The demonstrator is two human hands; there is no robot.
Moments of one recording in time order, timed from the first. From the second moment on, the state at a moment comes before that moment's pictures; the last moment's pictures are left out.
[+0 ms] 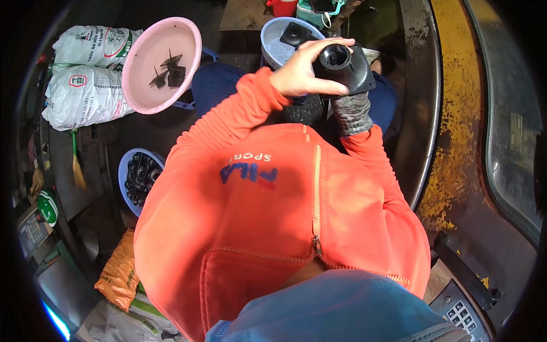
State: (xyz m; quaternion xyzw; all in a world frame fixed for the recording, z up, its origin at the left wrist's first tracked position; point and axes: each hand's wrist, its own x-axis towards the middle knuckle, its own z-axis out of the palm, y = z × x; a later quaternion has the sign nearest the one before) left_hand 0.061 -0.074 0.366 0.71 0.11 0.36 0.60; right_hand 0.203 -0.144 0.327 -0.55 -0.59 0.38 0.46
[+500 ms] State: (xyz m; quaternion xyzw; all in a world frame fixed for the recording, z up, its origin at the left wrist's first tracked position) left_hand 0.066 -0.090 0.364 0.66 0.10 0.44 0.59; right_hand 0.207 -0.154 0.330 -0.36 -0.63 0.48 0.50
